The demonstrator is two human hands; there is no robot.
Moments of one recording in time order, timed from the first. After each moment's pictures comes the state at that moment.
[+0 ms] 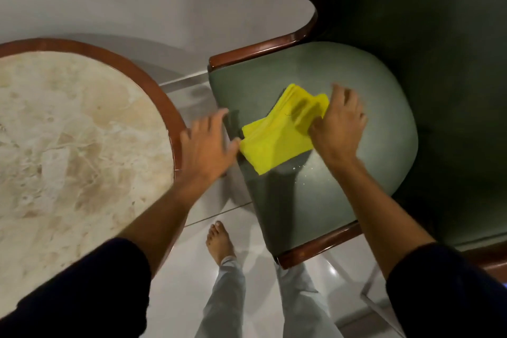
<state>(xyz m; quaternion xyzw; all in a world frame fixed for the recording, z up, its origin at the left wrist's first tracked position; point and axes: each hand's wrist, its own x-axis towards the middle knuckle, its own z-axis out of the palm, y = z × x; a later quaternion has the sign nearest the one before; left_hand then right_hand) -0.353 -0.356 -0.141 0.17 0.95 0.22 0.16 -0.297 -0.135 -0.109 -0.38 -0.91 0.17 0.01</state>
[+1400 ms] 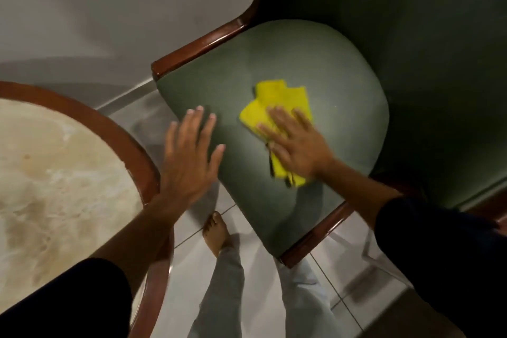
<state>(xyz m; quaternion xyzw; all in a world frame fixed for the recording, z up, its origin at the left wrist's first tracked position) -0.375 -0.328 -0.191 0.43 0.89 0.09 0.09 -0.225 -0.096 -0.206 -0.05 -1.00 0.03 -0.04</state>
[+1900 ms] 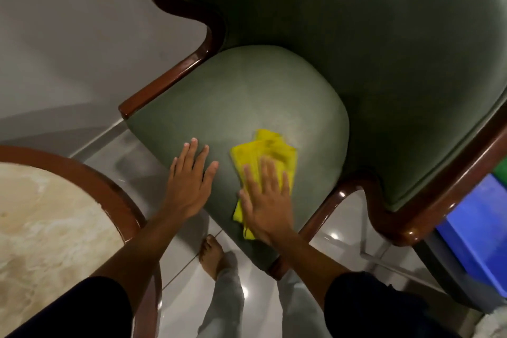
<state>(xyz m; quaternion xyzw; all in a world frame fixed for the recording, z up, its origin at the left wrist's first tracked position) -0.360 -0.302 -0.189 0.37 0.87 0.16 0.28 -0.189 -0.209 -0.200 -0.33 -0.93 0.14 -0.07</state>
